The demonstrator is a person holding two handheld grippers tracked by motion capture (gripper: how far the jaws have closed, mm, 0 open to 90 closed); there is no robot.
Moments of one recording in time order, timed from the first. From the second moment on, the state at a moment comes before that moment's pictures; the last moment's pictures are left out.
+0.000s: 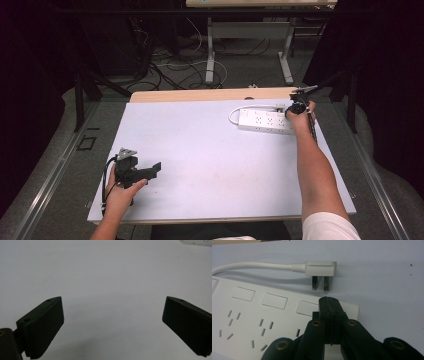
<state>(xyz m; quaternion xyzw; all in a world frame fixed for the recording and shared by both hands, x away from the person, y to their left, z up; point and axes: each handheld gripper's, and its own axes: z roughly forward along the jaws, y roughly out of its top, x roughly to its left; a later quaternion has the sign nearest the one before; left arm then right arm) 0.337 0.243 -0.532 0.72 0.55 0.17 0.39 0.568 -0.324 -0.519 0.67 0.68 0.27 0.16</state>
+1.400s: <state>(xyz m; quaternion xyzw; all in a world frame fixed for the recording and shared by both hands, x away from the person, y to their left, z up) 0.344 0.230 -0.532 0.73 0.53 0.17 0.40 0.477 -0.303 -0.494 0.55 0.75 0.34 0.14</state>
